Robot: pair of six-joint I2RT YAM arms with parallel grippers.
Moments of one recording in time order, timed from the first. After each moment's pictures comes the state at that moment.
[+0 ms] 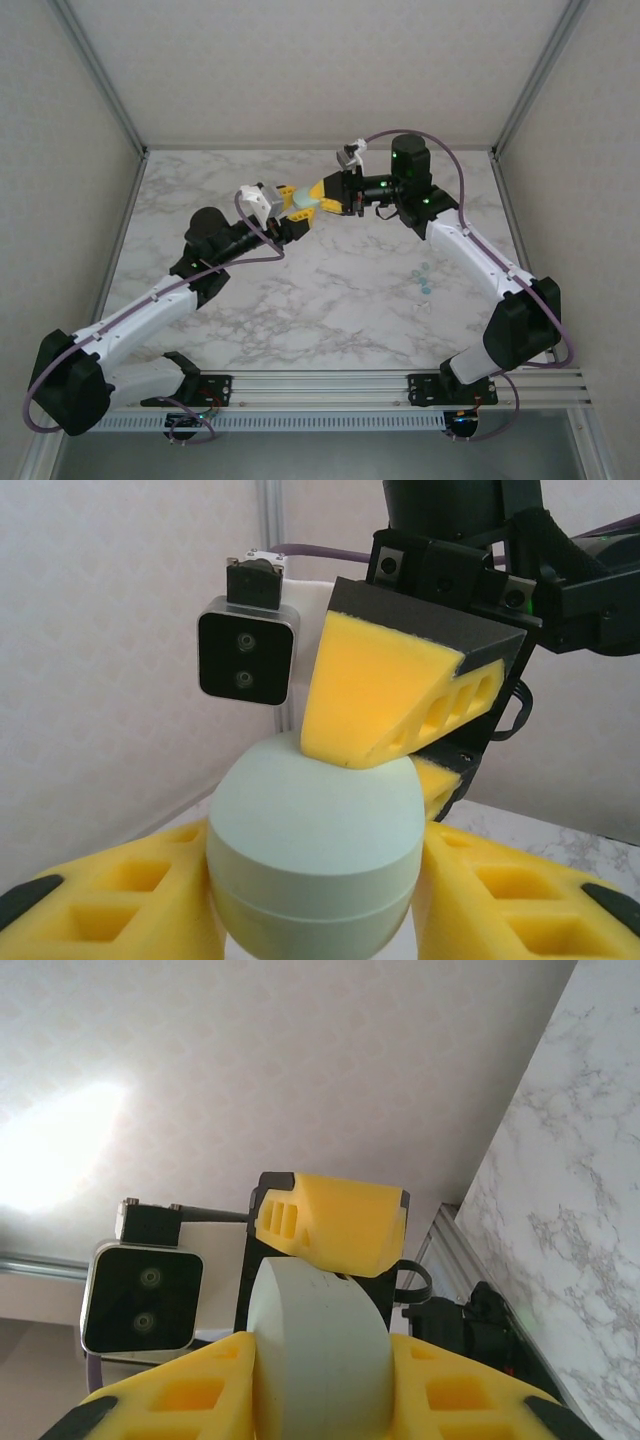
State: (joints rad) left arm -0.62 1.14 0.77 0.52 0.43 -0.02; right arm 0.50 1.51 1.32 -0.01 -1.18 1.11
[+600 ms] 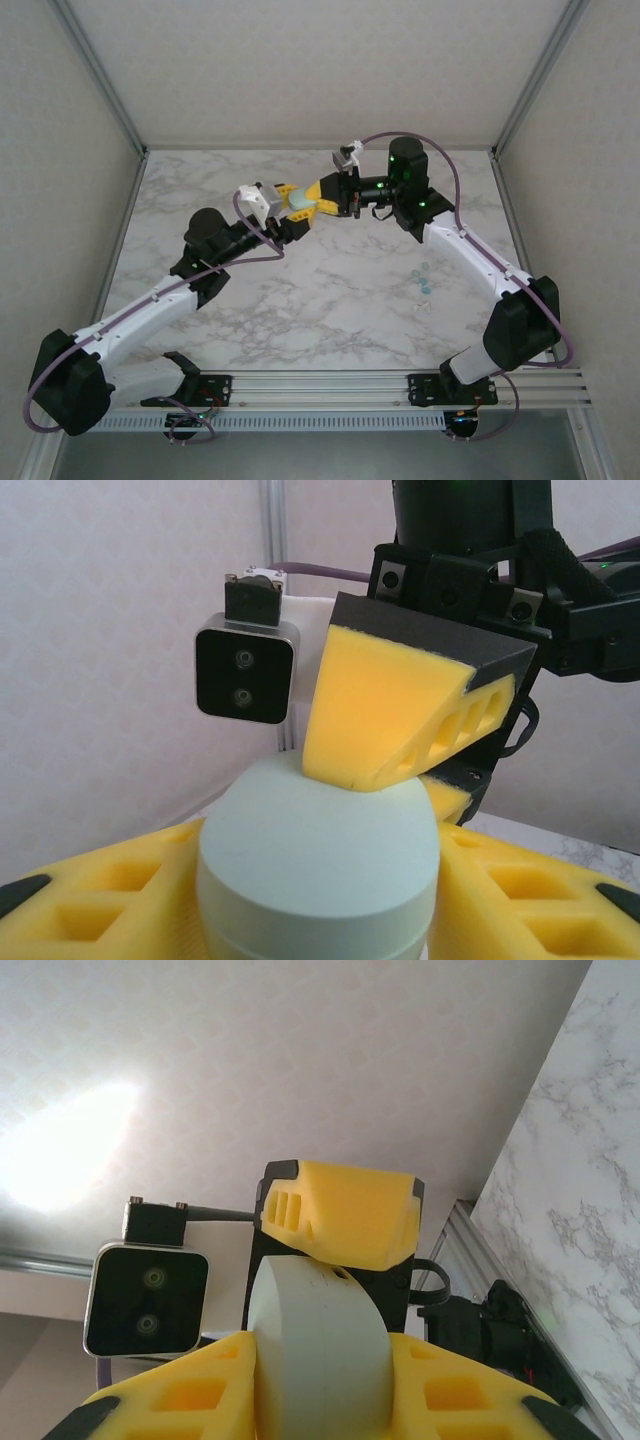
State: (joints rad) left arm -0.62 1.14 0.76 0.55 0.42 -0.03; right arm 0.51 1.51 1.30 0.07 -1.17 1.19
